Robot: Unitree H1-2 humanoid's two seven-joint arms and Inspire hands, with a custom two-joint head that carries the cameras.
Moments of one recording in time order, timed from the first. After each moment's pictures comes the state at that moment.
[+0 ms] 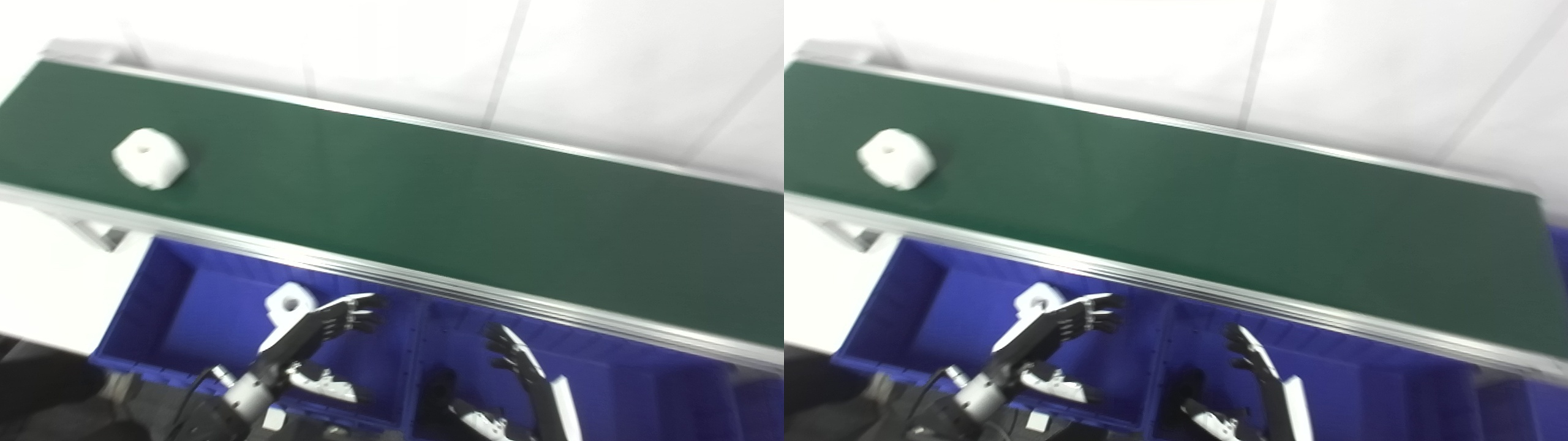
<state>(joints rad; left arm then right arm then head) 0.44 0.12 -0.05 0.02 0.02 -0.44 -0.37 0.34 -0.14 0.35 0.06 -0.35 -0.40 -0.05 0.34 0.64</state>
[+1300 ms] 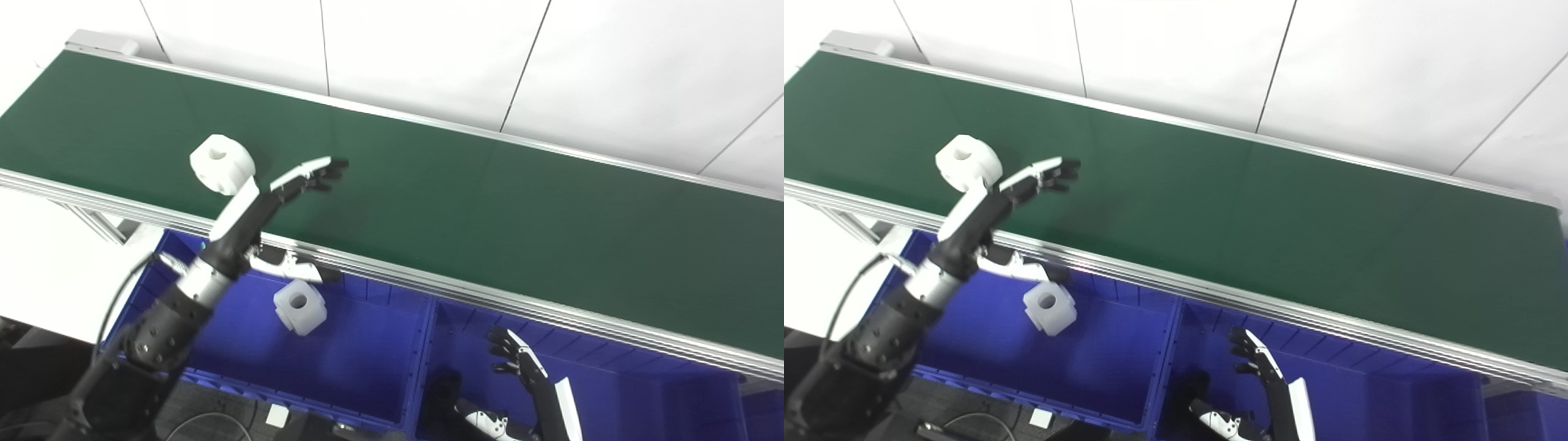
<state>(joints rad) 0.20 0.41 0.05 -0.19 0.10 -0.44 -0.05 0.28 -0.17 0.40 0.14 -0.31 -0.41 -0.11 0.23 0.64</state>
